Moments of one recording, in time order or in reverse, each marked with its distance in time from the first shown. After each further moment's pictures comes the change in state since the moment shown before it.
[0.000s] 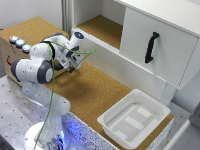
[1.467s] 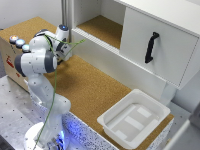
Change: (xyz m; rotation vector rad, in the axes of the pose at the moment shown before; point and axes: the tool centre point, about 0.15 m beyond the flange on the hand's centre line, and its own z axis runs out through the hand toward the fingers) arm -0.006 -0.109 0.039 -0.040 0.025 -0.064
